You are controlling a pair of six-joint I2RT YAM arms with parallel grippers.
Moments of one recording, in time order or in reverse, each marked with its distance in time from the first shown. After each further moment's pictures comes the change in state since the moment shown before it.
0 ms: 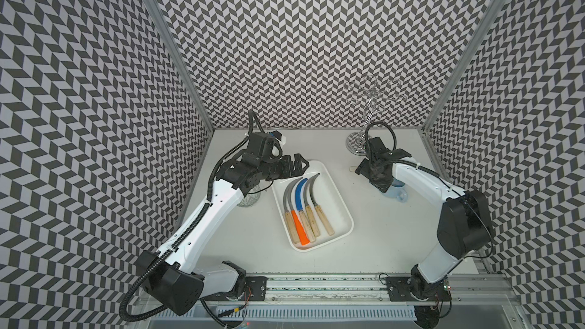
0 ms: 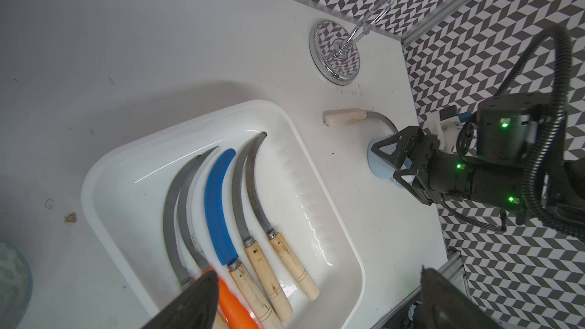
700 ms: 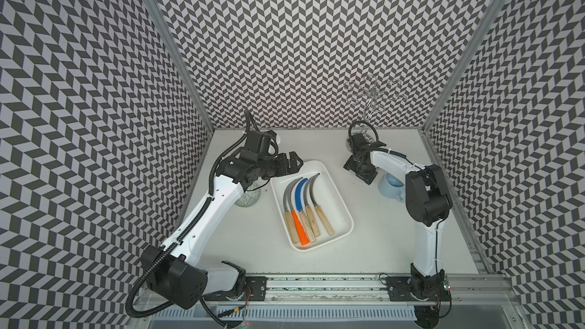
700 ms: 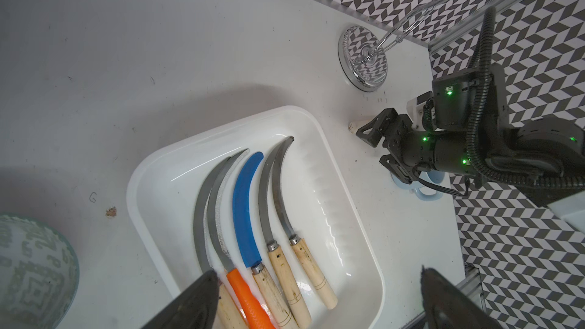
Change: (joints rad) left arm 0.048 0.036 0.001 -0.013 -0.019 0.025; right arm -0.003 0.366 0.289 0.020 -0.010 0.029
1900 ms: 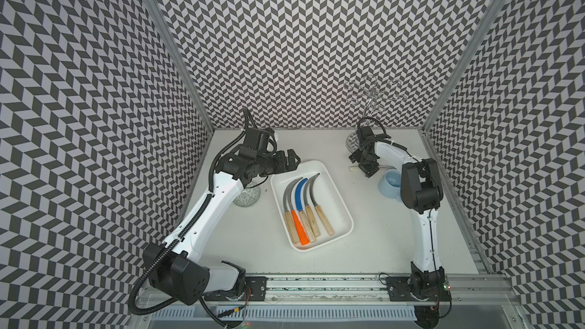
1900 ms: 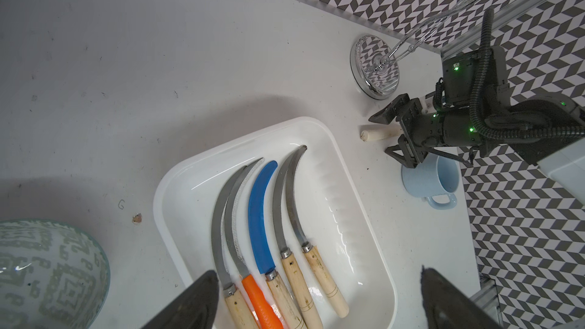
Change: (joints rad) left arm 0.023 0.024 0.035 -0.020 -0.026 0.027; right arm -0.125 0.183 0.226 -0.071 -0.122 0.092
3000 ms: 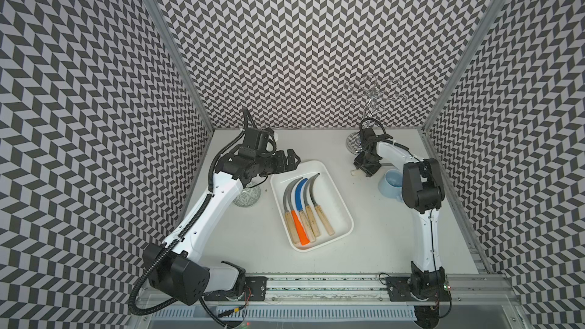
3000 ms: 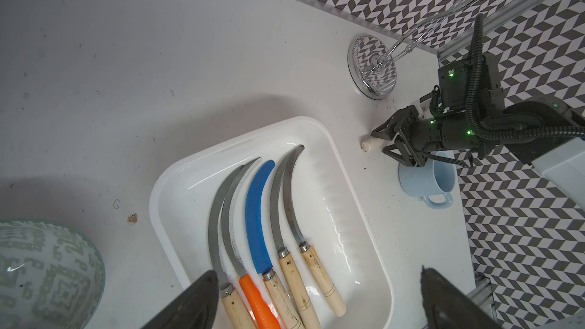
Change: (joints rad) left arm 0.007 -0.001 -0.002 0.003 0.016 -0.004; right arm -0.022 -0.002 -0.020 -0.043 -0.016 -0.127
